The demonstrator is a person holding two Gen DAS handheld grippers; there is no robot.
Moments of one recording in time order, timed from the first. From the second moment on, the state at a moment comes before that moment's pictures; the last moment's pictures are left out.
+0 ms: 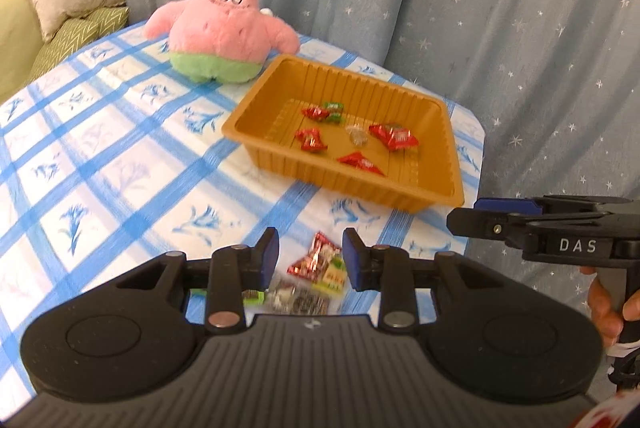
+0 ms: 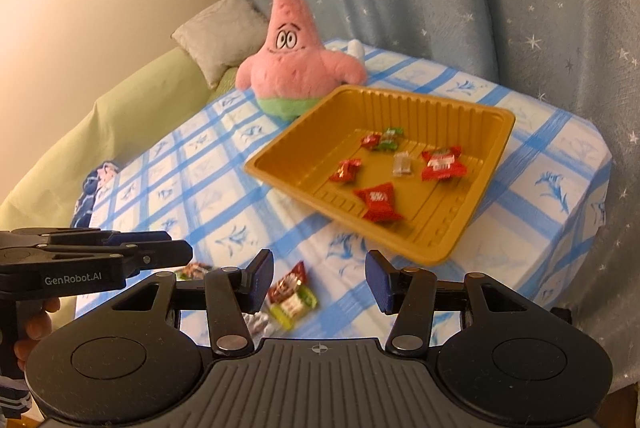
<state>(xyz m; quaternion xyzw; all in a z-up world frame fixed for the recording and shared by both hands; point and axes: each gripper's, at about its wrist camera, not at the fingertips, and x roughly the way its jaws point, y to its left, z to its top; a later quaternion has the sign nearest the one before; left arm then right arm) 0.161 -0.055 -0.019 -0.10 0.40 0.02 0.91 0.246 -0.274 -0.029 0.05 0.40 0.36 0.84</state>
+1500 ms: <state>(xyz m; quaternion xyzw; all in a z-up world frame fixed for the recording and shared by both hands) 0.158 -0.072 -0.093 -0.11 0.46 0.06 0.88 0.237 -0.252 -0.092 0.01 0.47 0.38 0.80</state>
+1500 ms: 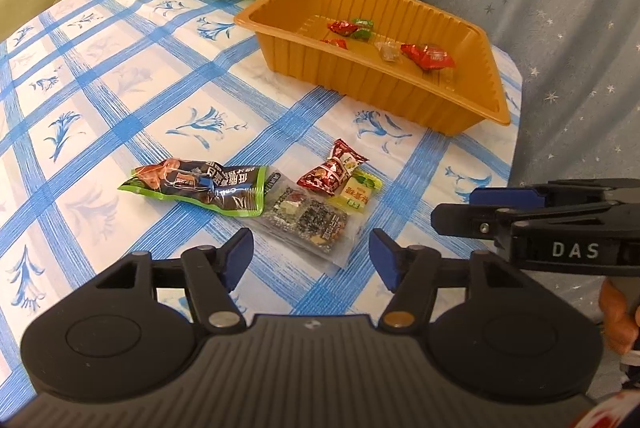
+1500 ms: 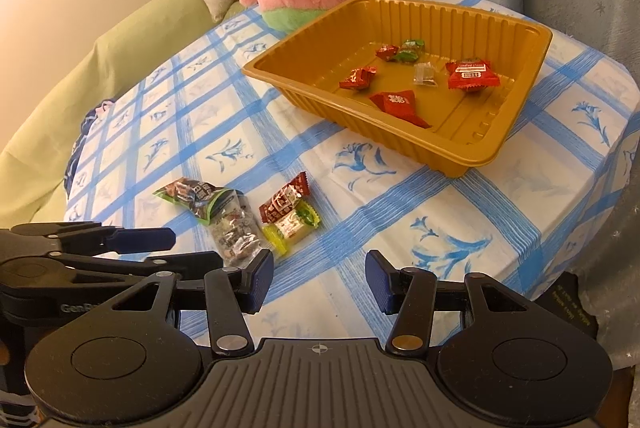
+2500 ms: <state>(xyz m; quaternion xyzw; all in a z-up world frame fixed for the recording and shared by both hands) 0.171 -0.052 -0.125 -0.10 0.49 0.13 0.86 0.265 -0.244 -0.105 0.02 0.49 0.37 0.79</state>
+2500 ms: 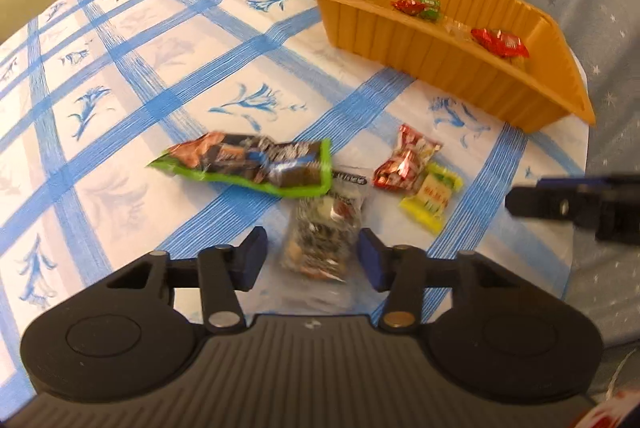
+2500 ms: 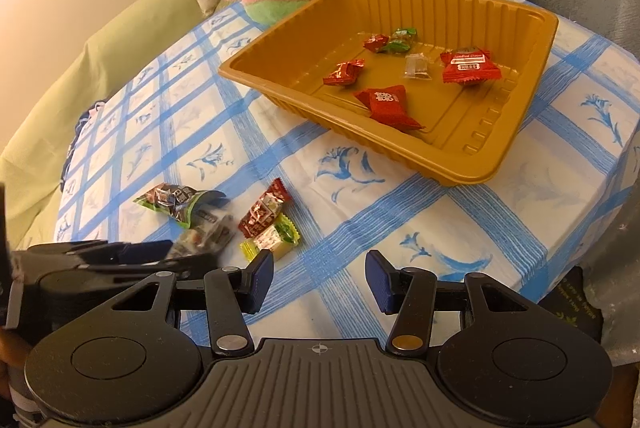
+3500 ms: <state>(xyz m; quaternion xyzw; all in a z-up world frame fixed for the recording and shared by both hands) 0.155 -0.057 -0.118 -0.05 0.48 0.07 0.87 0.254 -0.225 -0.107 0.00 0.48 0.40 0.78</state>
